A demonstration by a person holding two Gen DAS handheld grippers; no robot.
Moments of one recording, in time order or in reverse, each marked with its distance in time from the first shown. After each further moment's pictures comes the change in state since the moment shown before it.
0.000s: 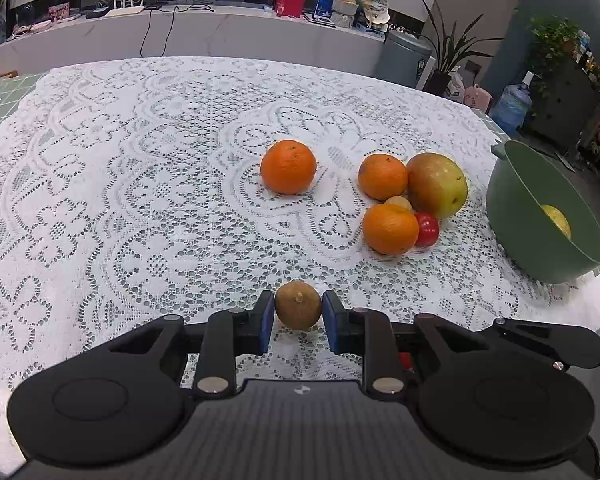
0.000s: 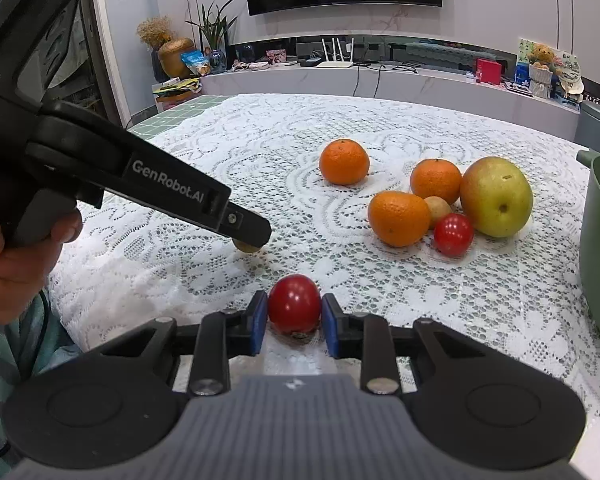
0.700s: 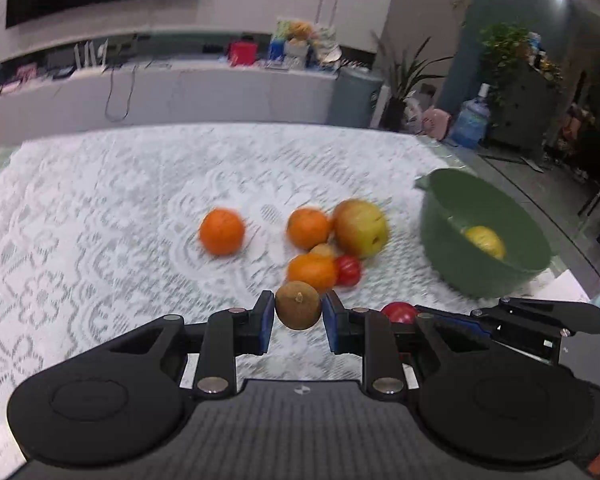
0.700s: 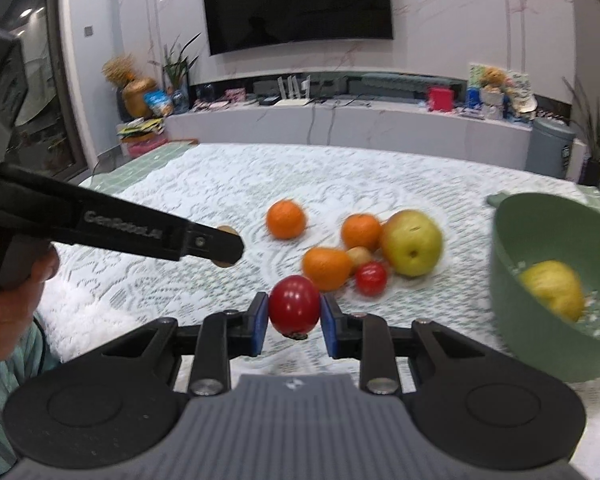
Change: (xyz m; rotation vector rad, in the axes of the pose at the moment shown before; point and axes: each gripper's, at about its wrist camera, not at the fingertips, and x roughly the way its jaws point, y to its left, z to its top) left arm -0.044 -0.052 0.010 0.131 -0.141 -0.065; right arm -0.069 -0.024 0.017 0.071 -0.122 -0.130
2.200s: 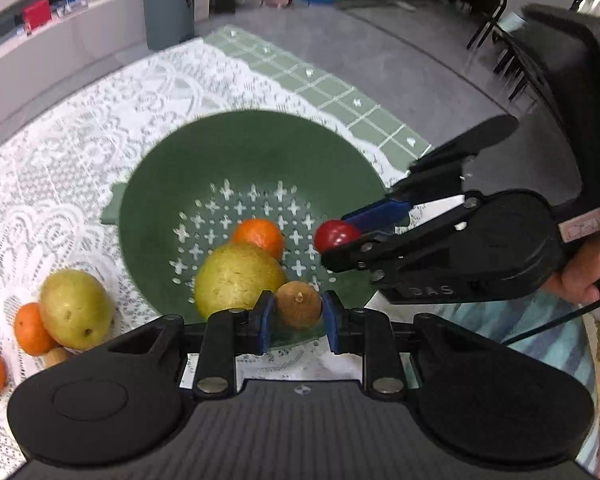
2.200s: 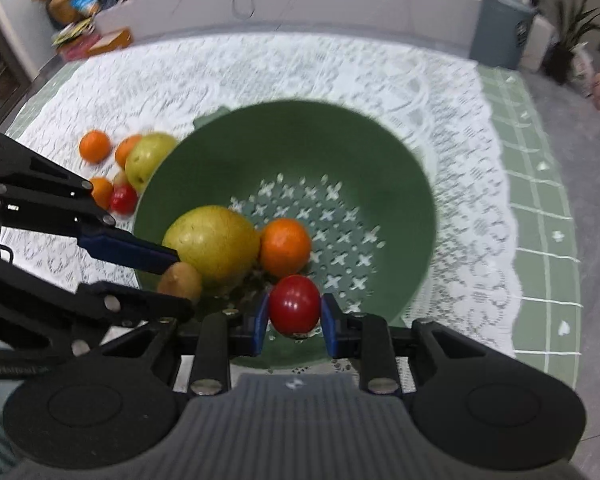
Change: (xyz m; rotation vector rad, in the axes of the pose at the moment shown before) left arm 0.144 -0.199 0.072 0.370 0.437 -0.294; right arm 0.000 -0.230 0.056 0.060 0.544 -0.038
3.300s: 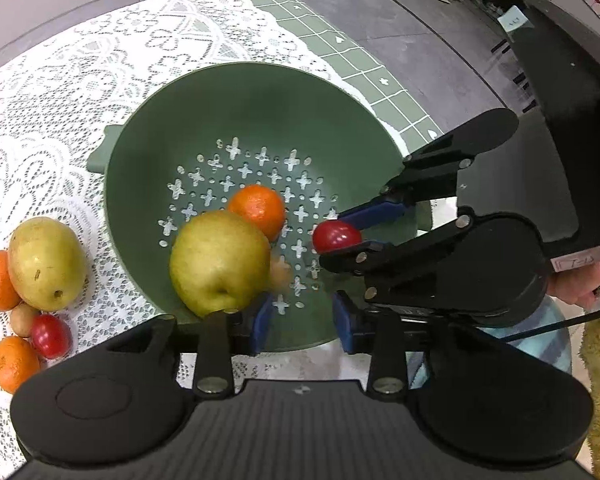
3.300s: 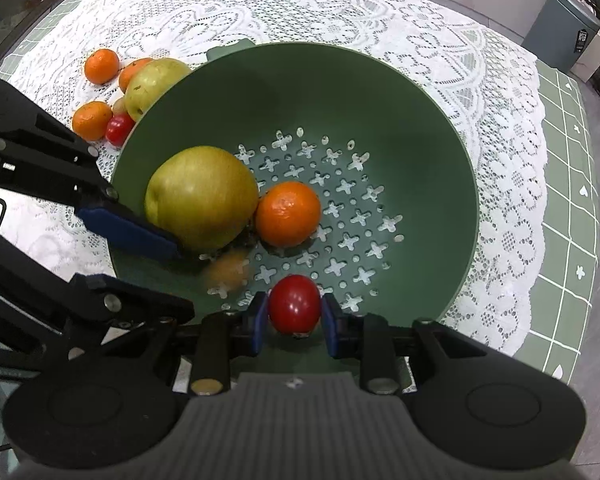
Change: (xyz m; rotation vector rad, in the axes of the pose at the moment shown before) left arm 0.017 0.021 0.009 -0.171 0.100 -0.045; right arm 0.028 0.005 0.018 -0.177 0.169 0.009
